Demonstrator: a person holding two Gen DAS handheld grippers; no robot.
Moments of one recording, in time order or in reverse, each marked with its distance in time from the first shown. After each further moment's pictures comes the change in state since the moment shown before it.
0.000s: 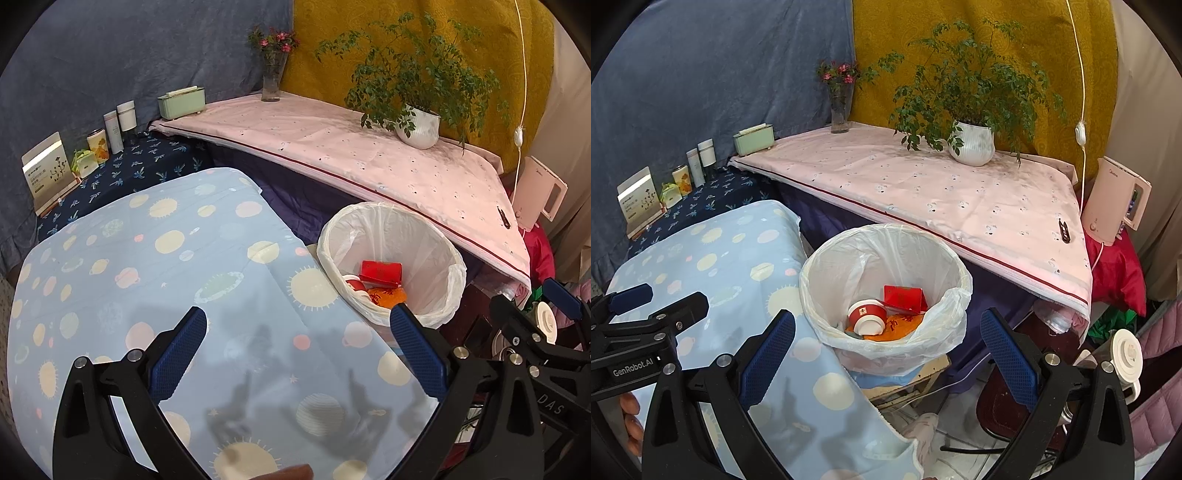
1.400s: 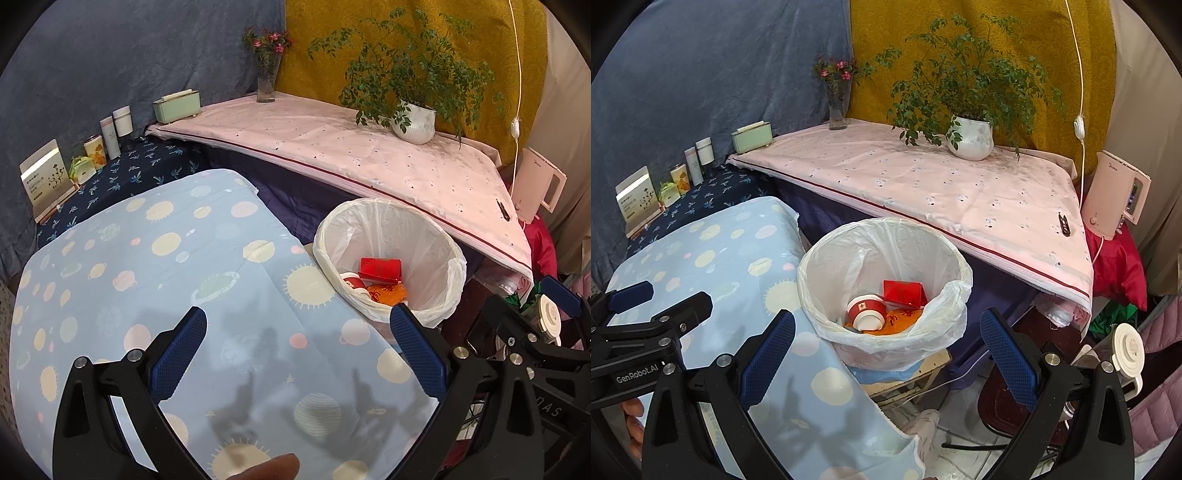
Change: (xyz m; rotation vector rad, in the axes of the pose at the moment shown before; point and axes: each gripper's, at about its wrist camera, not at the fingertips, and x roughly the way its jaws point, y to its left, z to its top) left arm 0.005 -0.012 -0.003 0.028 0.005 0.007; right arm 0.007 -0.007 -0.004 0.009 0.014 0.001
